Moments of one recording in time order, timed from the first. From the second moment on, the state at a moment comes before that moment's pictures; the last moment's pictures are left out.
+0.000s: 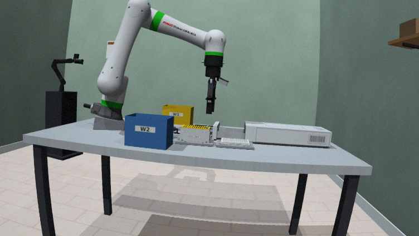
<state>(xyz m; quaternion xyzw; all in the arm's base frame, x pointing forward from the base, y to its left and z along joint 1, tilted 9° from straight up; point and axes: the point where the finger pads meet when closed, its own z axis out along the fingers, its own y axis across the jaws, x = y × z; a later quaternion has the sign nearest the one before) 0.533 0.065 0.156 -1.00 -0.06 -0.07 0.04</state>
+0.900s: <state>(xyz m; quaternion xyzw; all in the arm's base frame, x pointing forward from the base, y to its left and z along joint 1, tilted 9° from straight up) 0.536 0.067 0.133 -1.00 -0.06 -0.07 0.04</state>
